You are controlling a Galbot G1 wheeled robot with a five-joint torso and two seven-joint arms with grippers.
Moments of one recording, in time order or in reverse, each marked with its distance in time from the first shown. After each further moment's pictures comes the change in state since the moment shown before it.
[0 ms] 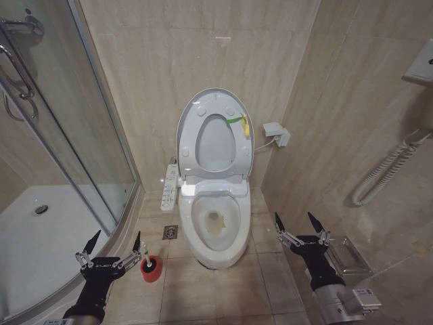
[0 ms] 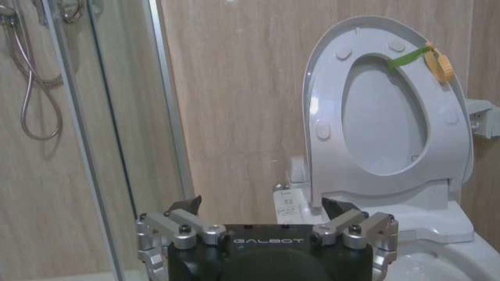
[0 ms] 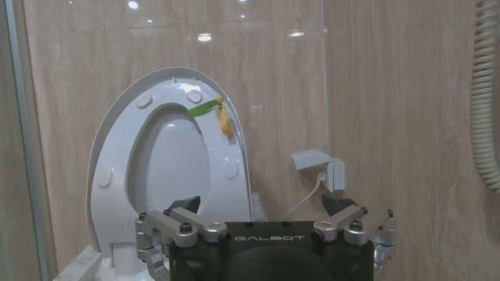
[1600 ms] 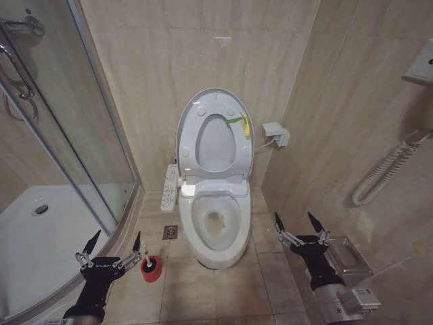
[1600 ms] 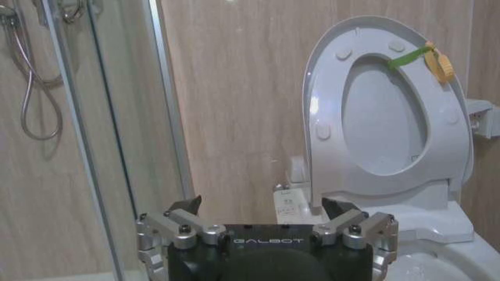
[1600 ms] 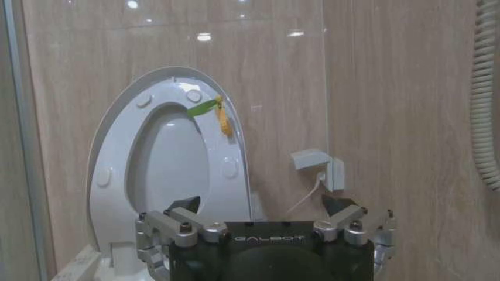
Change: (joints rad) left arm 0.000 0.000 0.000 0.000 0.000 0.000 0.000; right arm 0.002 -0.001 -0.001 -0.003 -0.001 -0.001 0.002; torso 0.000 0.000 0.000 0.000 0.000
